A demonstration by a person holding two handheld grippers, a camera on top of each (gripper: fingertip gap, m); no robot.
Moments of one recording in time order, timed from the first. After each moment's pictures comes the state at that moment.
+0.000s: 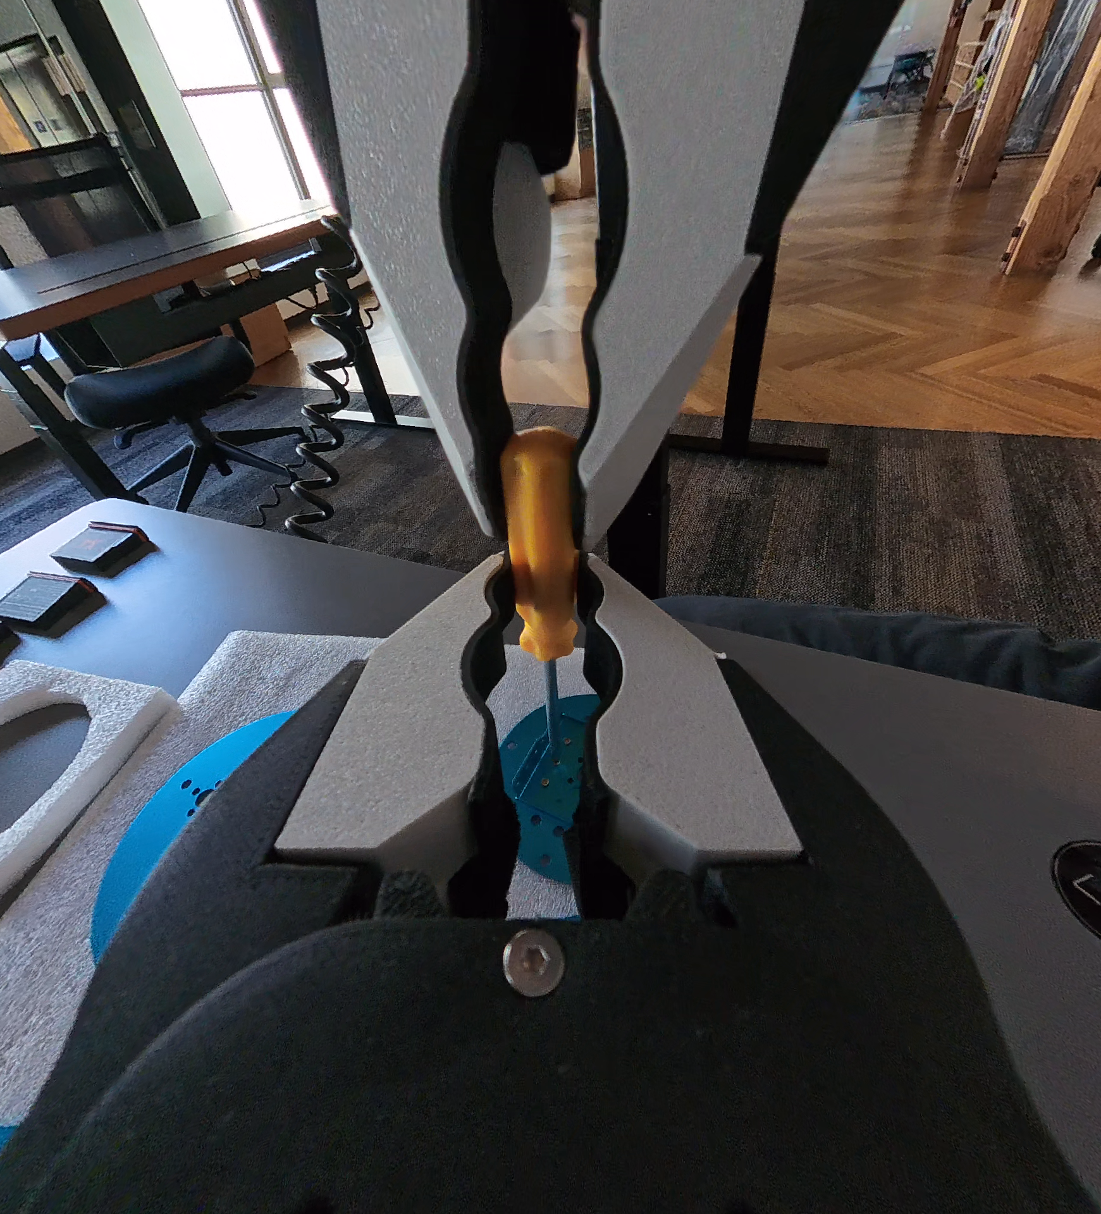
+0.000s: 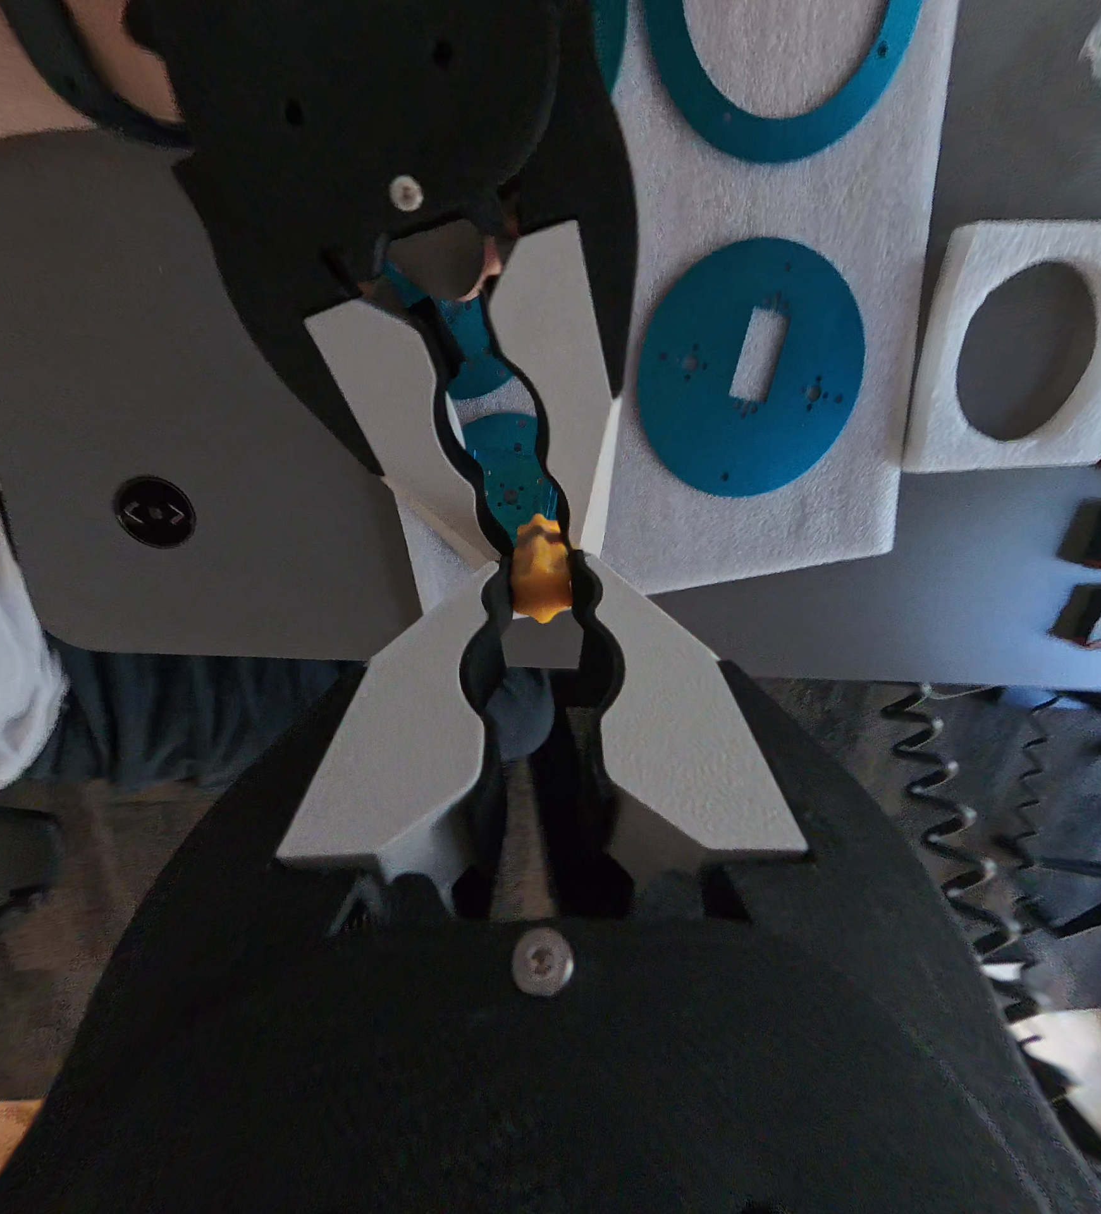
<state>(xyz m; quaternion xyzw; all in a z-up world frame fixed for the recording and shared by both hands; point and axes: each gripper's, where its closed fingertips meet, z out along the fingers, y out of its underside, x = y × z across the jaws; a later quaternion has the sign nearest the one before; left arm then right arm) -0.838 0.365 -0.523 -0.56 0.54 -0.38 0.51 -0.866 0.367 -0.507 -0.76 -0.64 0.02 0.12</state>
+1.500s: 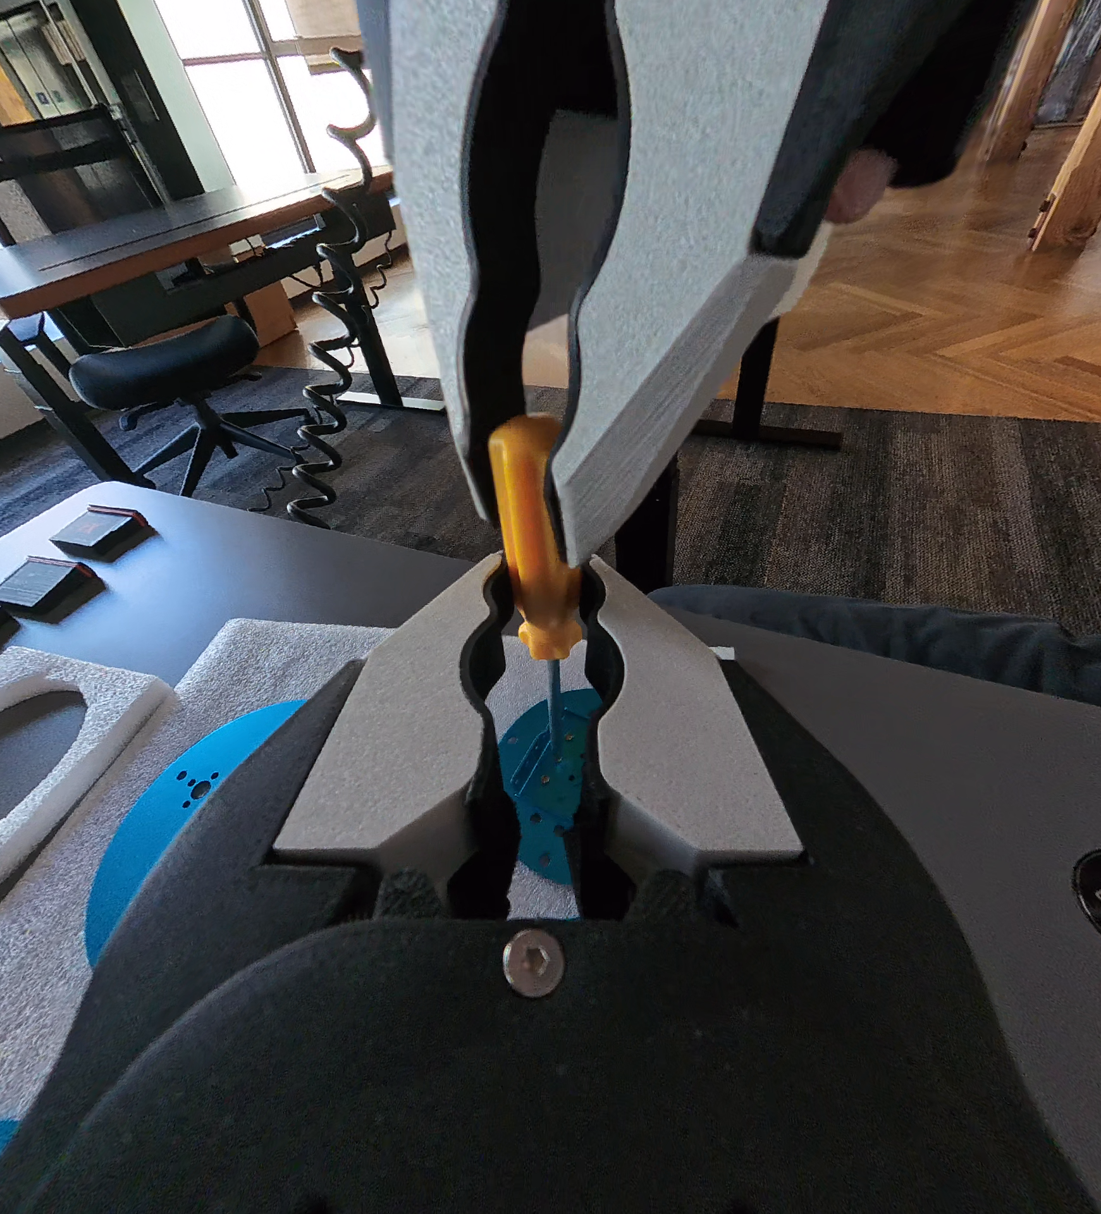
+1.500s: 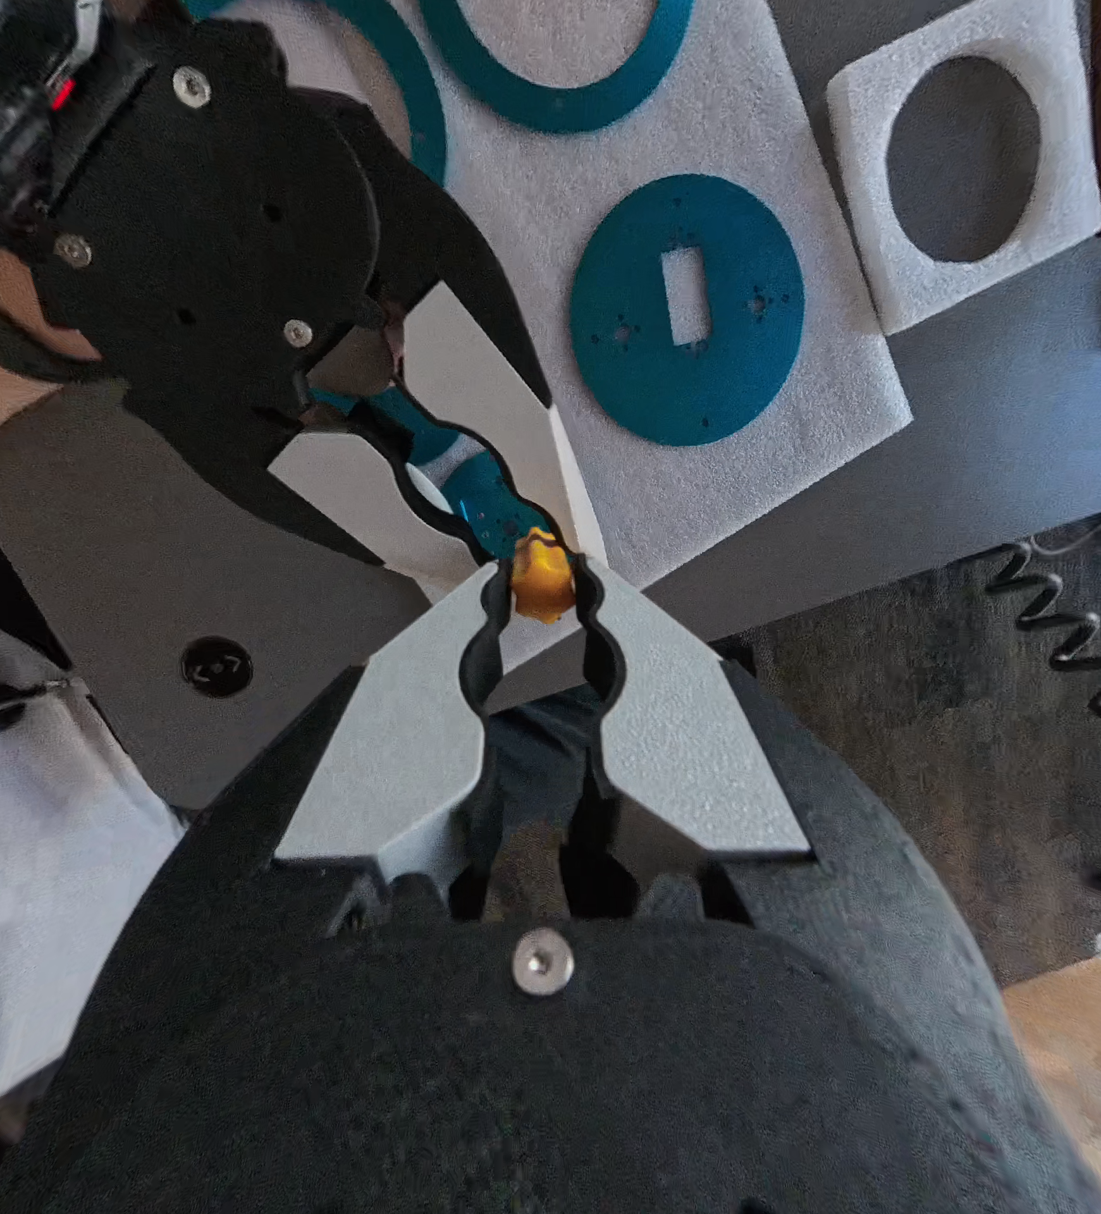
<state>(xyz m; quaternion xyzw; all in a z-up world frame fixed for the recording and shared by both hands) -0.834 0.367 -0.530 -0.57 0.54 -0.37 0.50 -0.869 0.368 -0.509 -0.86 -0.47 0.03 0.17</state>
